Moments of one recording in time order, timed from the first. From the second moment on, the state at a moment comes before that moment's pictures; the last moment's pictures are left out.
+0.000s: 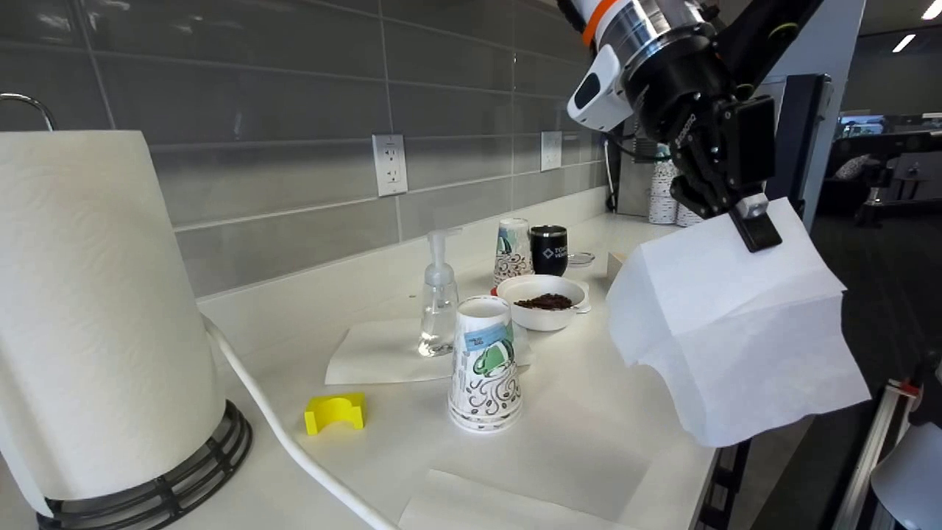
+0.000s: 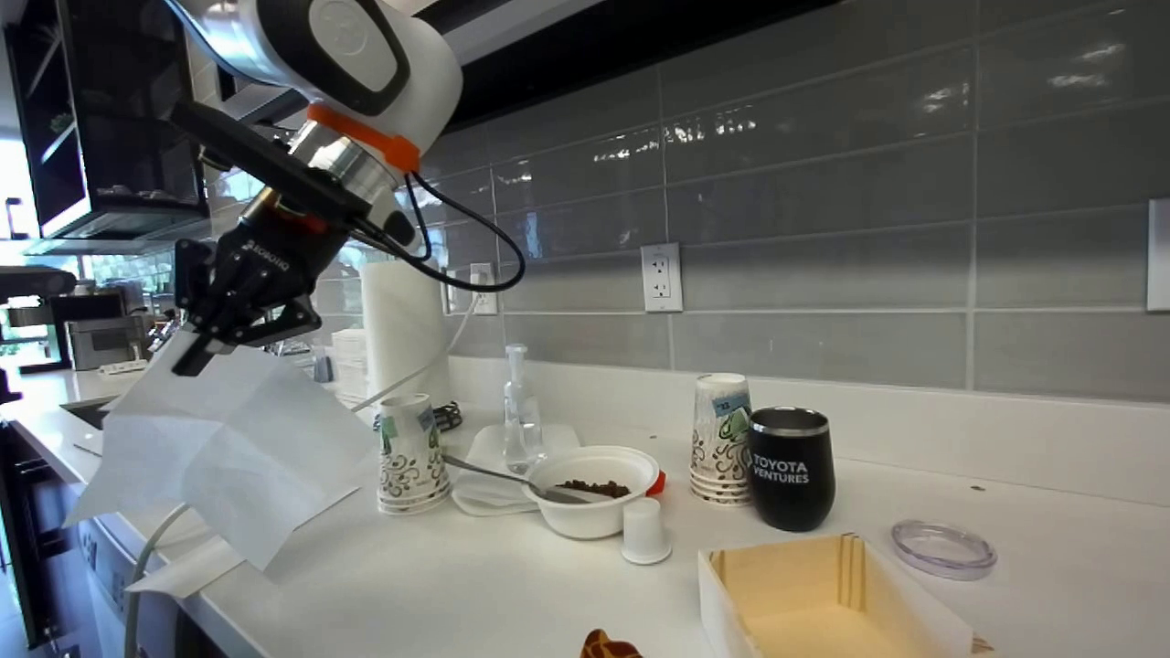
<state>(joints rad) 0.32 -0.56 0.07 -2.59 0.44 1.47 -0.59</state>
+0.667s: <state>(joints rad) 0.33 -0.37 0.07 -2.55 0.48 1.37 -1.01</state>
